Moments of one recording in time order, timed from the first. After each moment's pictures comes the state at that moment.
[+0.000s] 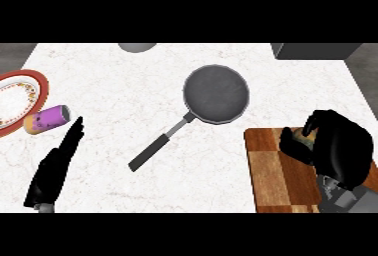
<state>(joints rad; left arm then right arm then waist) 0.08 0.27 -0.05 -1.61 -0.13 0.06 0.14 -0.24 -0.49 0.42 -1.81 1.09 -0.11 1.12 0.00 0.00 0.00</state>
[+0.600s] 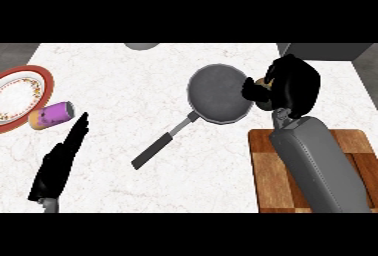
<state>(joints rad) 0.05 0.26 -0.04 -1.60 -0.13 0.03 0.15 -0.64 -0.21 0.25 -1.37 1.09 -0.17 1.00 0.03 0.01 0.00</state>
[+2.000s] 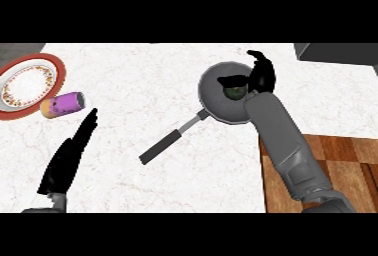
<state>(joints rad) 0.01 0.23 -0.07 -1.59 -0.16 0.02 0.13 -0.99 0.00 -0.28 -0.47 0.62 -0.65 0.38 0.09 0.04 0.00</state>
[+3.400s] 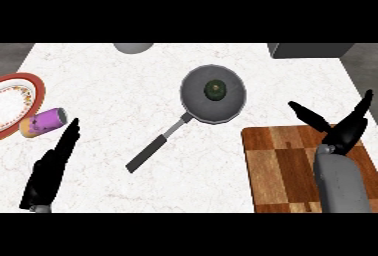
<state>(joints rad) 0.09 0.24 0.01 -1.61 -0.15 0.01 0.14 -0.37 -0.07 -0.39 -1.14 0.35 -0.76 0.02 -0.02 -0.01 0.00</state>
